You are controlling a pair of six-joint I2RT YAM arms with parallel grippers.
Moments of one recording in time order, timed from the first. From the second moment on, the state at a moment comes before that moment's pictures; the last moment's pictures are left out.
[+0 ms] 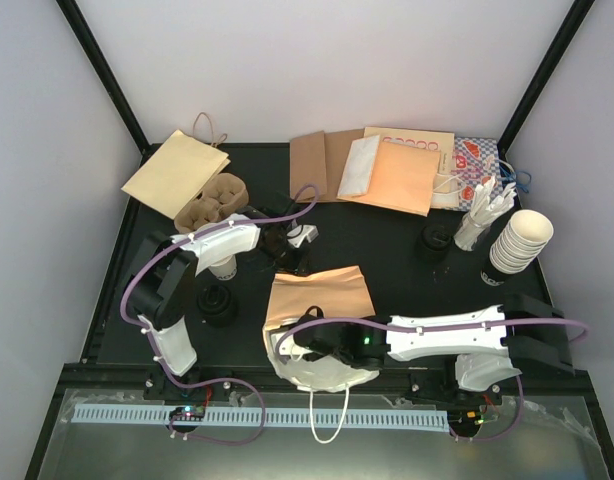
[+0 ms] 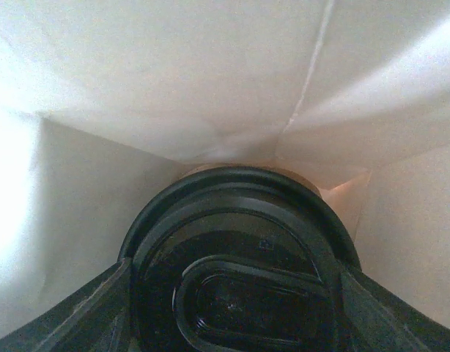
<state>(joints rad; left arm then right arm) -0.58 1.78 1.18 -0.70 0.48 -0.23 1.45 1.41 0.81 -0.24 0.44 -0.67</state>
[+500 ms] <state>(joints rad) -0.59 1.78 1.18 -0.70 0.48 -0.23 1.40 1.42 0.86 -0.31 0.37 -0.64</state>
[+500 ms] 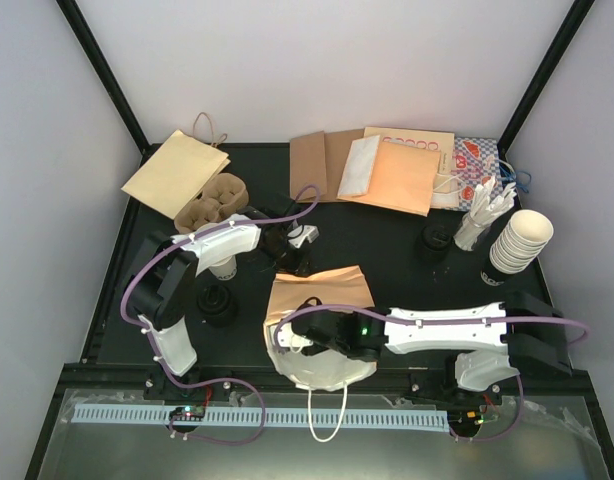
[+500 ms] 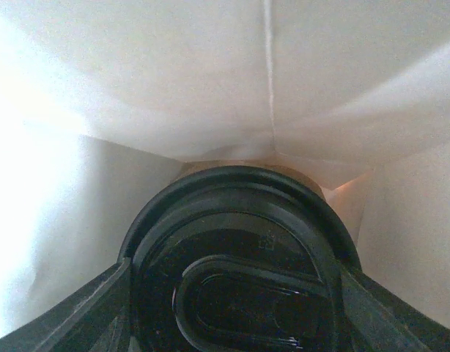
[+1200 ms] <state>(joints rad) -0.46 1.75 1.43 -0.80 0.44 -0.24 1.23 1.42 1.00 -0.51 0.12 -0.62</state>
